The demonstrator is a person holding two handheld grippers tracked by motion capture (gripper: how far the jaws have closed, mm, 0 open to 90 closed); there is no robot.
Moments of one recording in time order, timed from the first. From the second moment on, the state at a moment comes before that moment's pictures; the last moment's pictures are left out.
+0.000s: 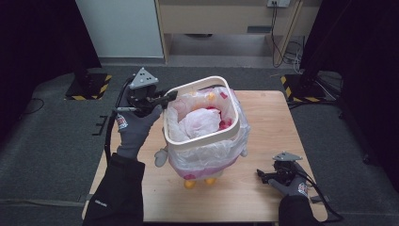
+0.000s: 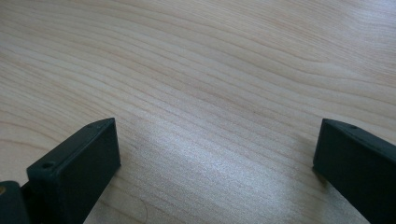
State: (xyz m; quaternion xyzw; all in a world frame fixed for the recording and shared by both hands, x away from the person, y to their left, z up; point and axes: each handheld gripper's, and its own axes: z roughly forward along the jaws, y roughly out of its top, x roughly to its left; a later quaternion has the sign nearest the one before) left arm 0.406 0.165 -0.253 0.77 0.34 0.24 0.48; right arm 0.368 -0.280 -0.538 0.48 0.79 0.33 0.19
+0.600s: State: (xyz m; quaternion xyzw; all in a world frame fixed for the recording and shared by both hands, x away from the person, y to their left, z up) left arm 0.410 0.180 -0.271 0.71 0.34 0.19 0.59; right arm 0.368 -0.280 -0.538 0.48 0.79 0.33 0.19
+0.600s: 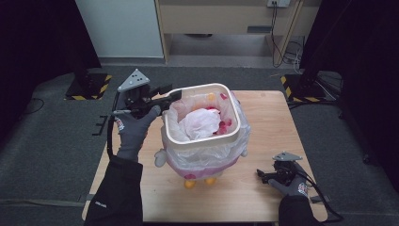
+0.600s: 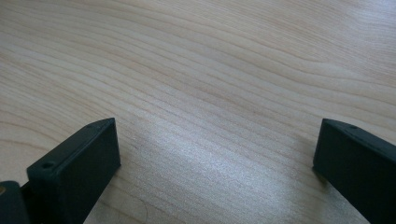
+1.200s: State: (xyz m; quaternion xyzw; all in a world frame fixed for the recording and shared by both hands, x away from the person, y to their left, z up) left arm 0.413 0.182 -0.289 0.66 0.33 0.18 0.65; right arm 0.368 -0.280 -0.538 0.48 0.79 0.33 0.19
